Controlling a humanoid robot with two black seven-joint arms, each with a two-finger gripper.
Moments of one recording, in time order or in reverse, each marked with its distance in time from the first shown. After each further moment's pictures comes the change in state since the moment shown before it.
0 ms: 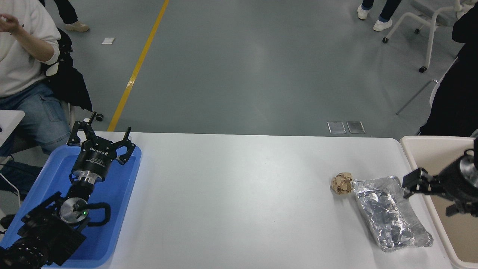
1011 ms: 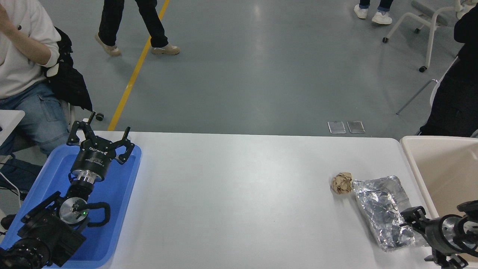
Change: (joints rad) left arm 0.000 0.000 0.000 0.000 0.000 0.000 0.000; right arm -0.500 -0.021 0.362 -0.107 0.324 -0.458 0.002
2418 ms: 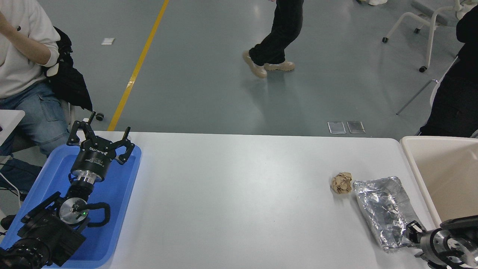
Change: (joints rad) left arm 0.000 0.000 0.000 0.000 0.000 0.000 0.000; right arm -0.145 0.077 0.067 -0.069 -0.056 -0.130 0.009
